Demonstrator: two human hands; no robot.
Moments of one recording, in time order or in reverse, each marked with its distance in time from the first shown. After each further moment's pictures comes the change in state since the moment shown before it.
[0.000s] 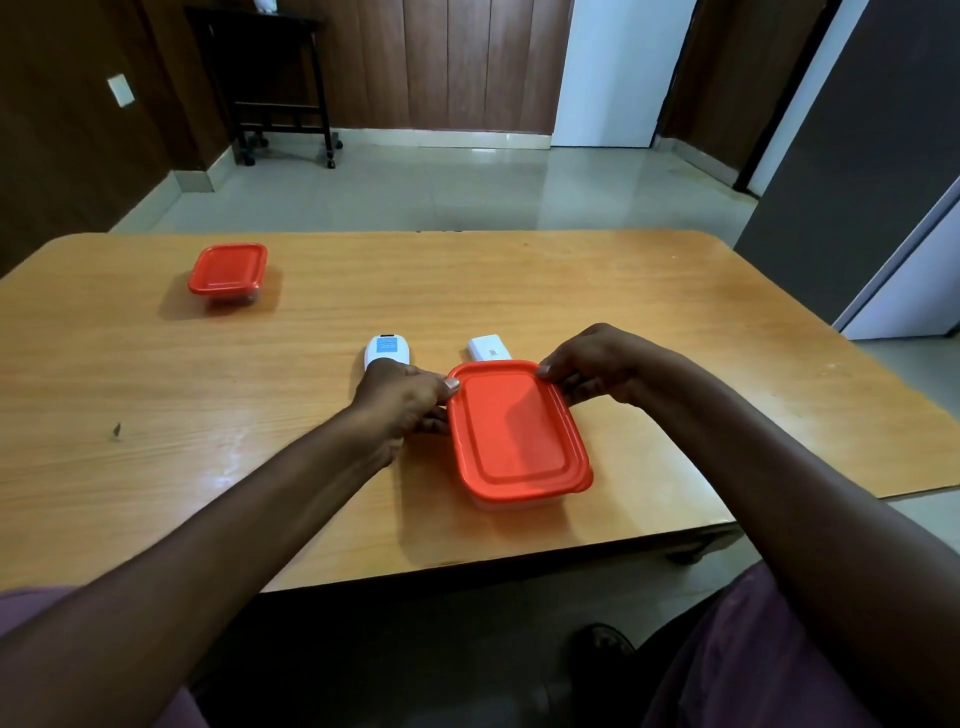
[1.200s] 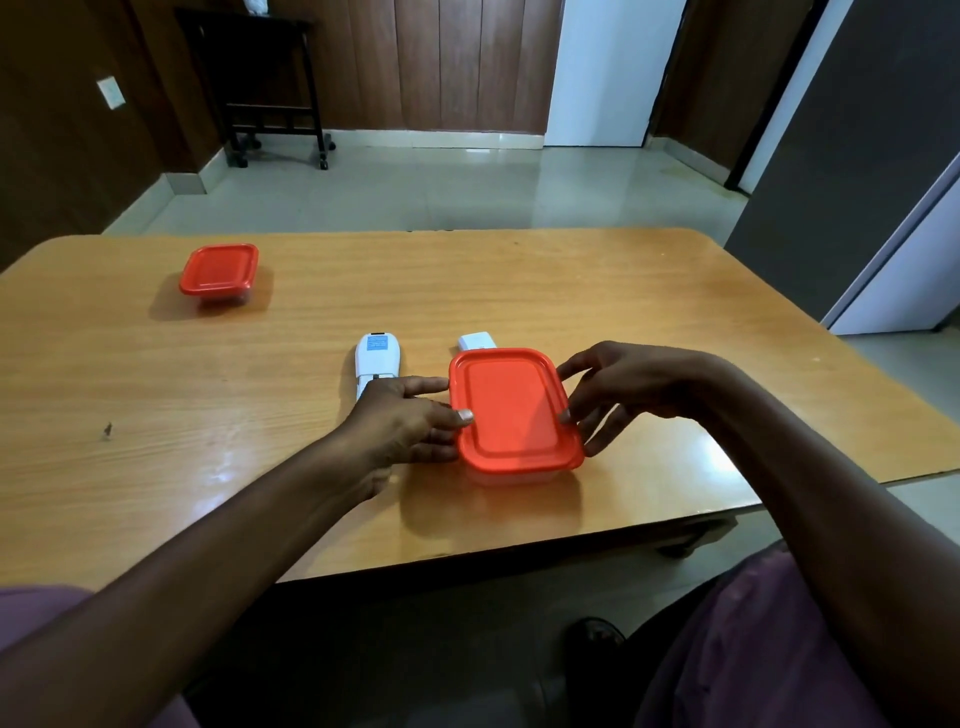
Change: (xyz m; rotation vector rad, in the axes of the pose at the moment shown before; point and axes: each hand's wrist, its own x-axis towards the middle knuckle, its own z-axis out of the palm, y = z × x) left_hand -0.042 -0.003 -0.002 -0.103 -0.174 -0.057; right_hand -0.037 0.017 -0.033 -0.213 -0.311 0.006
